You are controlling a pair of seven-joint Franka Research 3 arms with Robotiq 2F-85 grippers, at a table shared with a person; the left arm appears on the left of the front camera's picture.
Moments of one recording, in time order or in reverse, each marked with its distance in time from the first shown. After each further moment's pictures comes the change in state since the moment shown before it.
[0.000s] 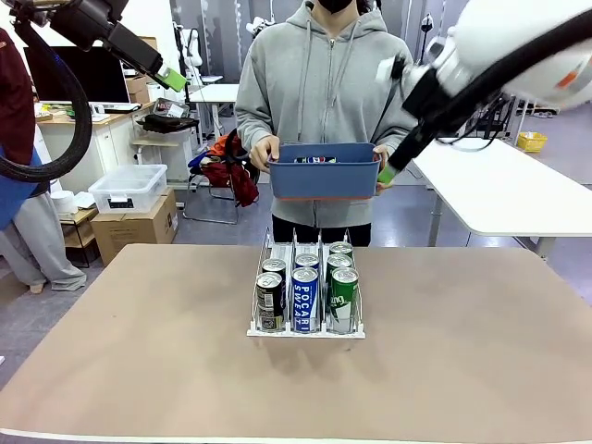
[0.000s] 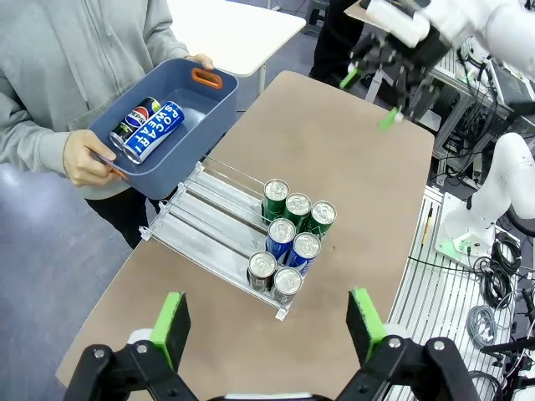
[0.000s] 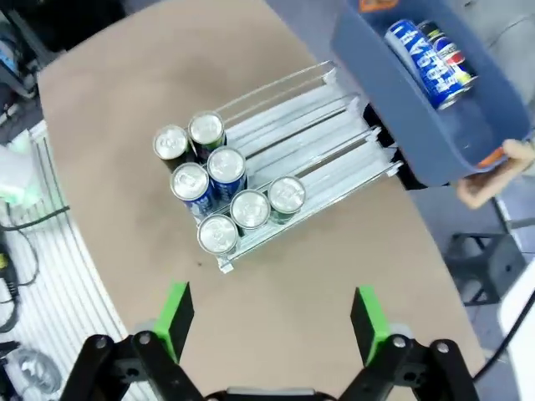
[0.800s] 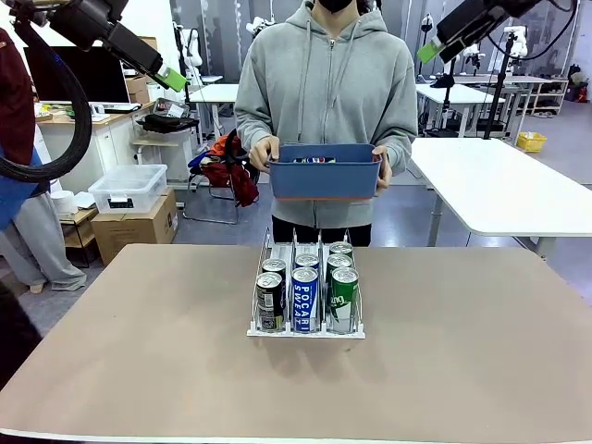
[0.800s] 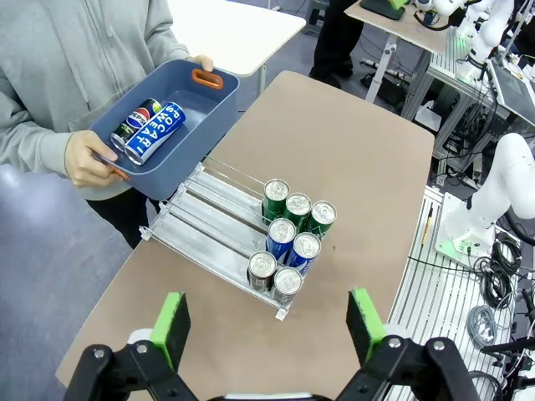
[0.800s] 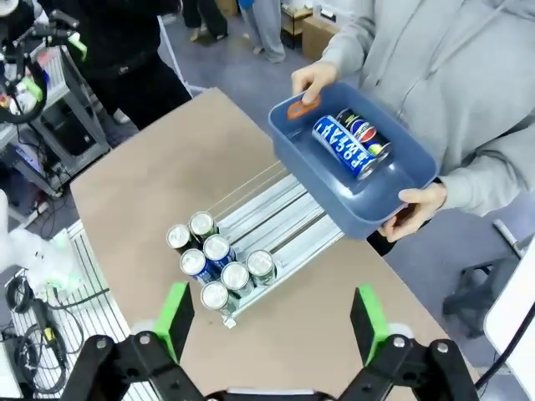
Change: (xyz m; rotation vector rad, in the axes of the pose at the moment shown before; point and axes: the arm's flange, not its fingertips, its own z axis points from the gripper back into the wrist) left arm 0.000 0.000 0.000 0.000 0.000 0.000; right arm 0.030 -0.080 0.130 0.036 -0.247 -0.173
